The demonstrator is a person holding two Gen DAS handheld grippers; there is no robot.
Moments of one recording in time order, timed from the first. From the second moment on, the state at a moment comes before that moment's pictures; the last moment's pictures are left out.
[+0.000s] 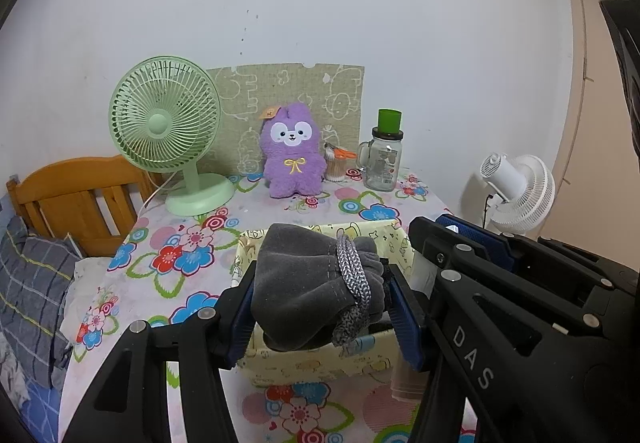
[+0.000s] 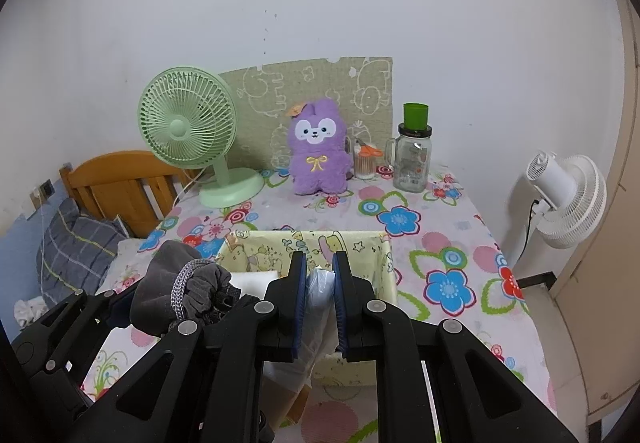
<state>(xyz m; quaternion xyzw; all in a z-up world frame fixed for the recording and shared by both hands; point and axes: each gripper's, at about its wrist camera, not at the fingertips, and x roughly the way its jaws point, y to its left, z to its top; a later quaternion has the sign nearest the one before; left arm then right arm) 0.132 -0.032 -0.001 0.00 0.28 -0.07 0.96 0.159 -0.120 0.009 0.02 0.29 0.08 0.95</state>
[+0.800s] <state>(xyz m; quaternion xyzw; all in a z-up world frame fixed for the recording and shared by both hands) 0.190 -0.022 -0.014 0.00 0.30 -0.05 0.95 0.224 -0.109 -0.005 0.01 0.30 0.10 0.95</state>
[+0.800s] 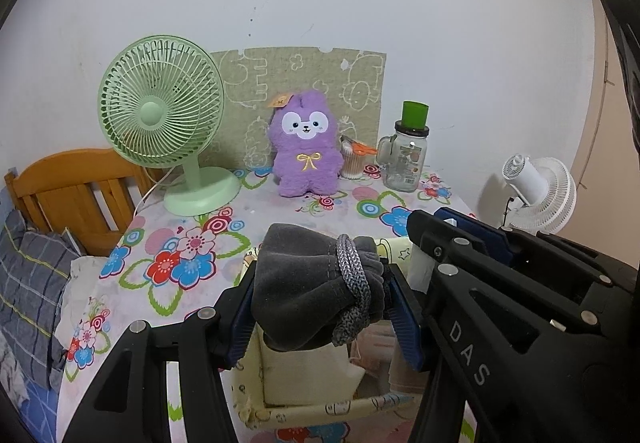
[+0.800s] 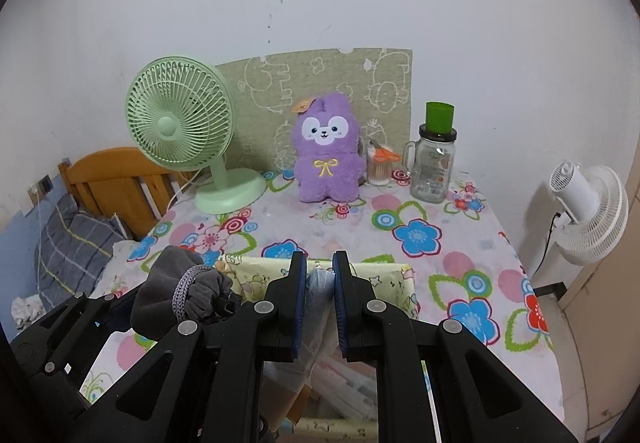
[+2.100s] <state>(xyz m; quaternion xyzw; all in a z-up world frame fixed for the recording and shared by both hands) 0.222 -0.038 -0.068 -0.01 0.37 -0.07 0.93 0.247 -0.128 -0.053 0.00 0.35 0.09 0.93</state>
